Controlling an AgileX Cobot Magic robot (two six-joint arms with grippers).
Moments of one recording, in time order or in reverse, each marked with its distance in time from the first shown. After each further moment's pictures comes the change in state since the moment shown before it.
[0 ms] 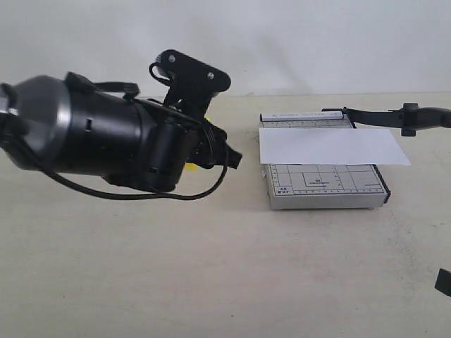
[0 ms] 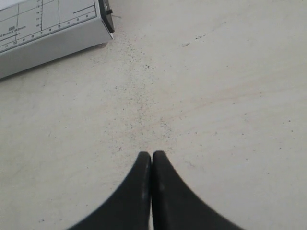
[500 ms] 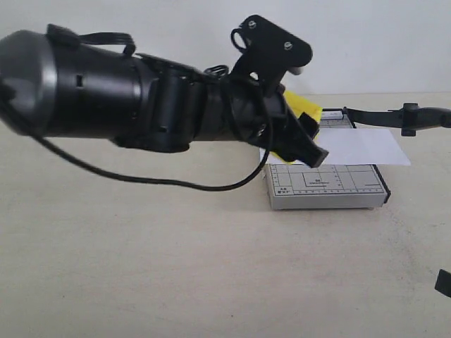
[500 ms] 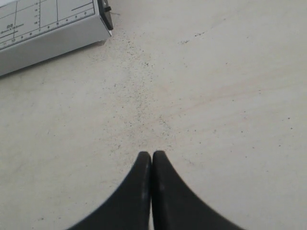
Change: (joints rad) left arm -0.002 -0.036 -0.111 -0.005 0.588 0.235; right arm 0.000 0.000 0.000 0.000 0.008 0.003
